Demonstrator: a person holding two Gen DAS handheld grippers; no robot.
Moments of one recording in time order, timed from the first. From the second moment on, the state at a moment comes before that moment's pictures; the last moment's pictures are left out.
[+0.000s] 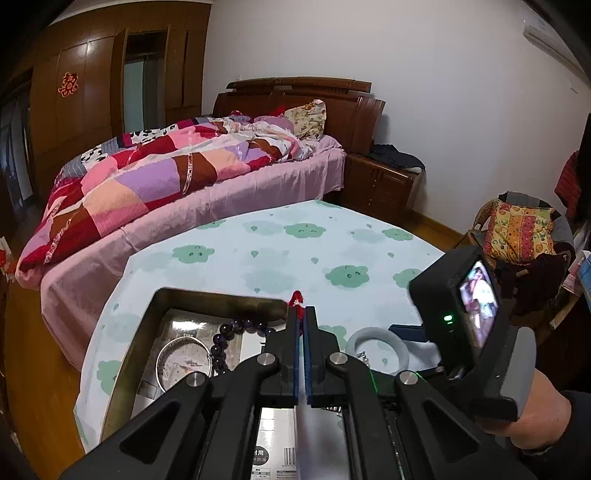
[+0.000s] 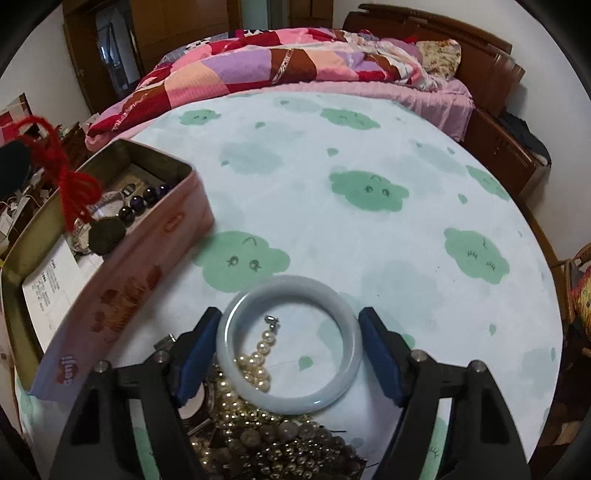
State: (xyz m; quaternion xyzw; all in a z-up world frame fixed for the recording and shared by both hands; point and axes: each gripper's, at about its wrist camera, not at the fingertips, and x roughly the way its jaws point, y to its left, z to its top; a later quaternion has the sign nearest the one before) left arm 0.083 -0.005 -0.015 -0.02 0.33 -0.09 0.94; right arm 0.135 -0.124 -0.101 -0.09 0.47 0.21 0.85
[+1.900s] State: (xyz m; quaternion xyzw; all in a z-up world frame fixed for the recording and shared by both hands) left arm 0.126 0.080 -0.059 -0.03 0.39 -0.02 0.92; right arm 0.129 -0.002 -0.073 -0.18 0.36 0.28 0.87
